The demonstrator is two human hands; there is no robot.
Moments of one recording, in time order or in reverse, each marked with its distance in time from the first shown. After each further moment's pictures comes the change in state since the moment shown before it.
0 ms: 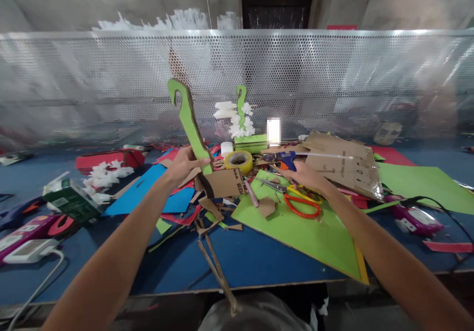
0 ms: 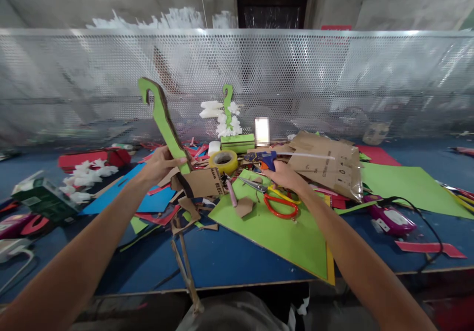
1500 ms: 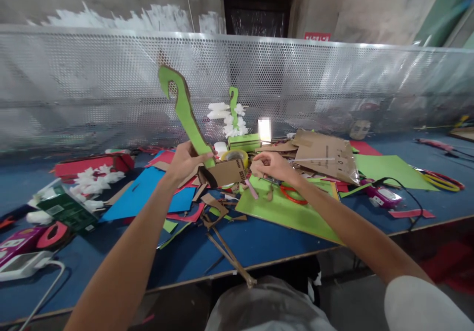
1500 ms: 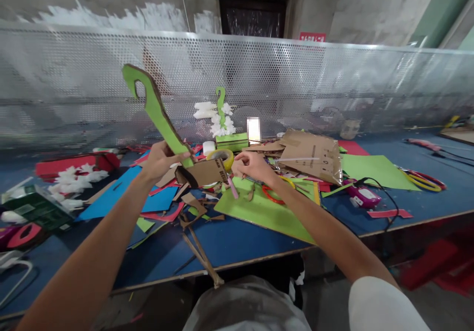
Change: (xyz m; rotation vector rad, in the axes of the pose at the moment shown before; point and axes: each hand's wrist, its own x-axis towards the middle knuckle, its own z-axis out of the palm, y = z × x) left_hand -0.005 0.025 0.010 0.036 0.027 0.127; right_hand -0.005 -0.074 0.040 0.147 0.029 -0.190
